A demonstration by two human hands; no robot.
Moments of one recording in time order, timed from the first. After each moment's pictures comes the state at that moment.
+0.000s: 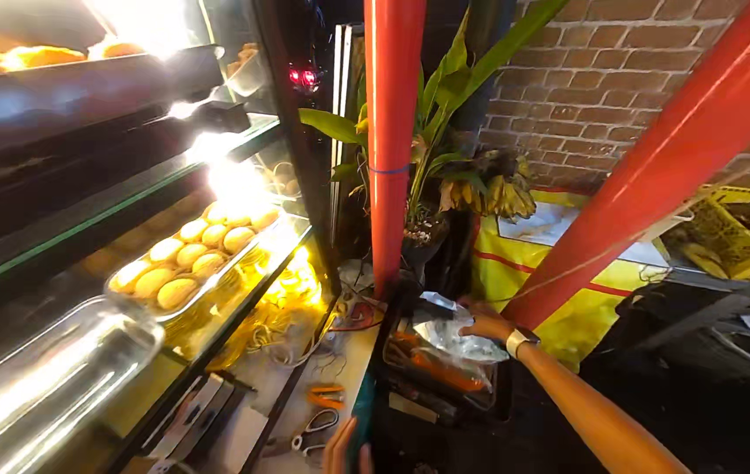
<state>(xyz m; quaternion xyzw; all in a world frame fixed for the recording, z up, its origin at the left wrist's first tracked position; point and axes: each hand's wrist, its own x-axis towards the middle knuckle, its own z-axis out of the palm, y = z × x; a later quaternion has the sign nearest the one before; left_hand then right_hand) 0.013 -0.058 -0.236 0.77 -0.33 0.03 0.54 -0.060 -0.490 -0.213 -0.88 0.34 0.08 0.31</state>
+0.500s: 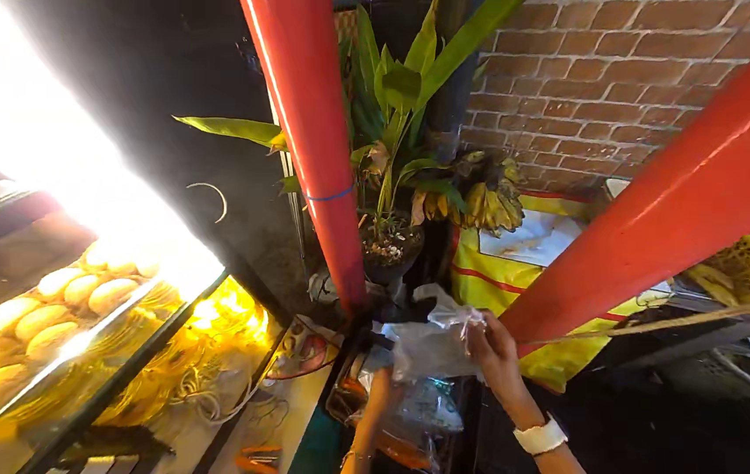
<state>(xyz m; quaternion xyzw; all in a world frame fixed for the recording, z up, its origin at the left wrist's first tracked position) 0.056 -0.390 -0.272 0.79 -0.32 -0.39 0.35 -0.097 -0.544 -0.165 -0.69 0.23 -0.42 0.54</state>
